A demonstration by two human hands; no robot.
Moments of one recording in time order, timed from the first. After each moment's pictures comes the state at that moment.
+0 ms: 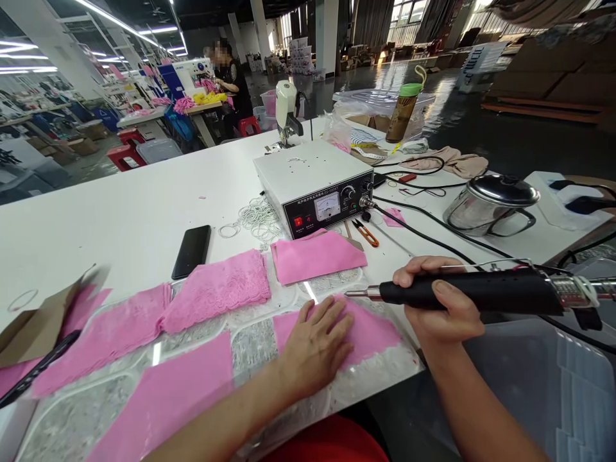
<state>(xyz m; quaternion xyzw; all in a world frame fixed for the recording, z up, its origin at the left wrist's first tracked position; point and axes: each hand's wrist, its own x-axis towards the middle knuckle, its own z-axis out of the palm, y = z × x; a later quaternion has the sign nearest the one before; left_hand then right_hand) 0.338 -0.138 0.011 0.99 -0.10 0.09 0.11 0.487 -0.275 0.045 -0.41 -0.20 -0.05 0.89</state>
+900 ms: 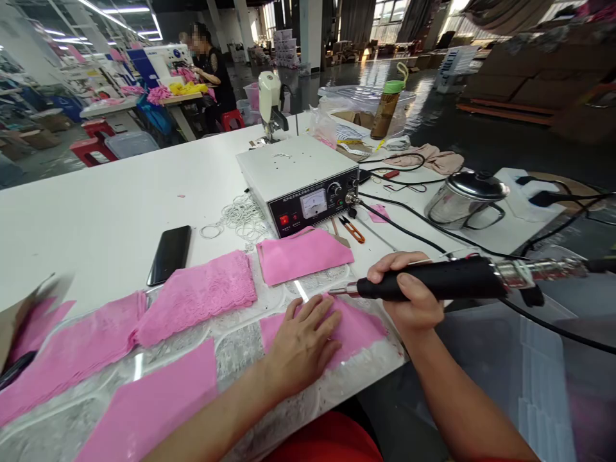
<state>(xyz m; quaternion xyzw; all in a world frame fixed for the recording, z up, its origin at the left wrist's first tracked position) 0.343 -0.131 0.016 0.98 -0.12 0.10 0.11 0.486 -0.265 0.044 -0.45 -0.25 -0.04 0.86</state>
